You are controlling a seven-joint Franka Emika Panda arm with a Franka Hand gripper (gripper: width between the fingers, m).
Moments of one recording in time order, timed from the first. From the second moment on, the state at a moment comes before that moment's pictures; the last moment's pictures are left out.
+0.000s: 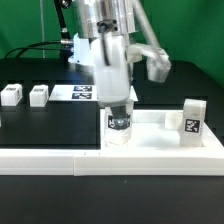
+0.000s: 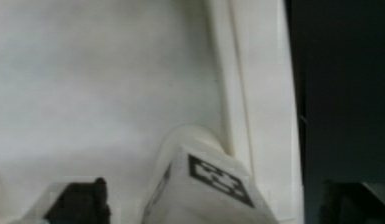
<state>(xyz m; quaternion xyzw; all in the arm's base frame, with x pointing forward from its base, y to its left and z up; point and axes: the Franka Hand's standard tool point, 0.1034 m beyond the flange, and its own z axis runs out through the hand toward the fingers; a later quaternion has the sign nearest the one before) 0.625 0.013 0.070 -0.73 0.68 0.01 0.09</state>
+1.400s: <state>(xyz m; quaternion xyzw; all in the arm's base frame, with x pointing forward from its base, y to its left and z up) 0.624 0.003 0.062 -0.86 0.50 -0.01 0.06</state>
